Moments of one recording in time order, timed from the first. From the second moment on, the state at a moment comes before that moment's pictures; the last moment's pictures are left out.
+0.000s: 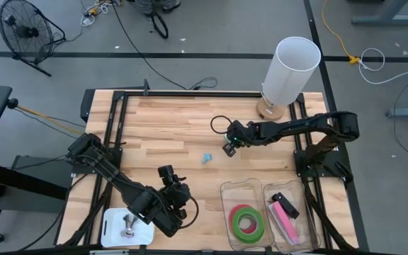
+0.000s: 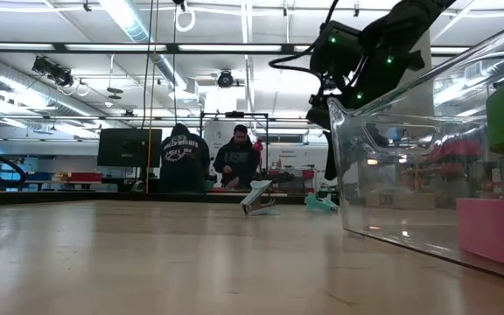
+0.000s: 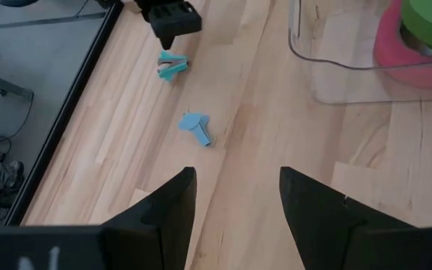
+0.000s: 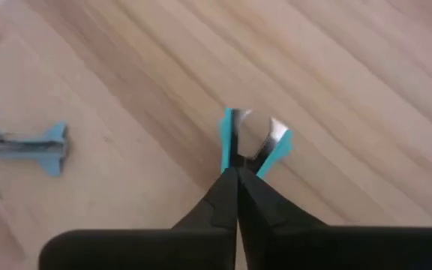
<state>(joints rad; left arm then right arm) -0.66 1.84 1.69 -1.18 -0.83 -0.76 -0.13 1.60 0.90 -0.39 0.28 0.58</state>
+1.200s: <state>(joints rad) -0.66 1.84 1.69 -1.17 -0.83 -0.75 -0.14 1.82 0.91 -0.24 0.34 0.66</state>
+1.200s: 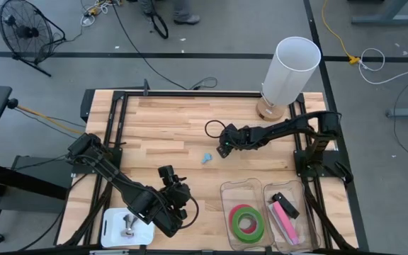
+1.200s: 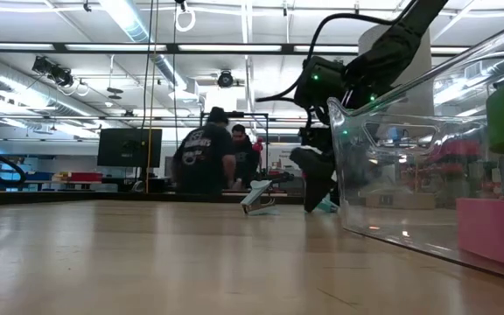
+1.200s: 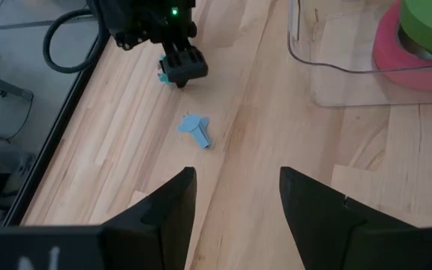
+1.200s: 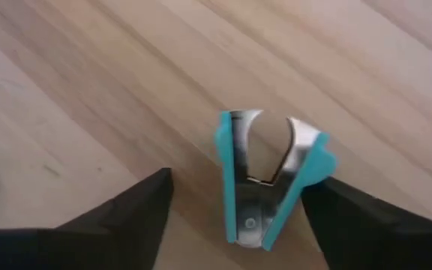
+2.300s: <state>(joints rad) -0.59 1.84 1.69 -1.12 -0.83 -0.72 0.07 1.32 0.90 -0.36 0.21 0.58</state>
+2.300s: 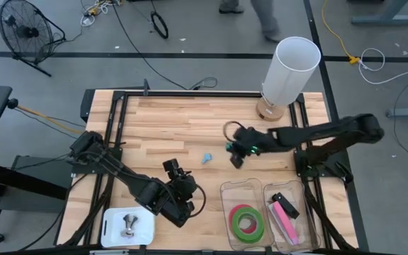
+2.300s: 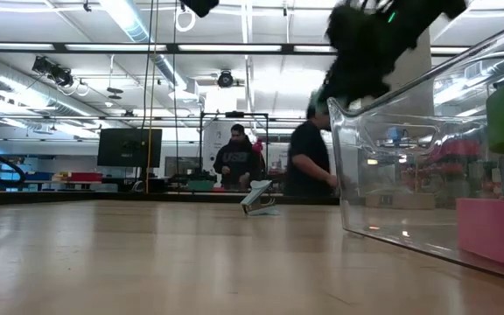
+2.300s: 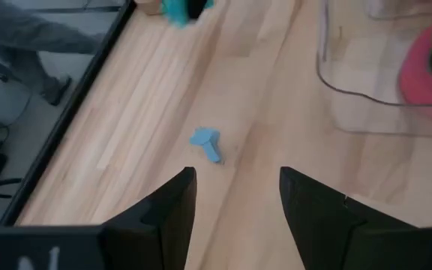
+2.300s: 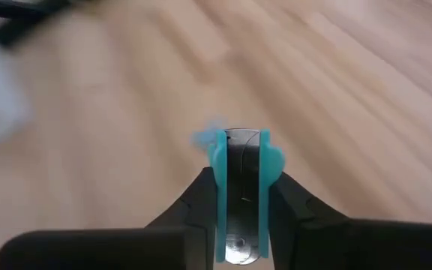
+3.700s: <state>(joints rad) -0.34 1.84 1.69 -0.07 -0.34 -0.15 0.82 1.13 0.91 -0.04 0.75 0.24</state>
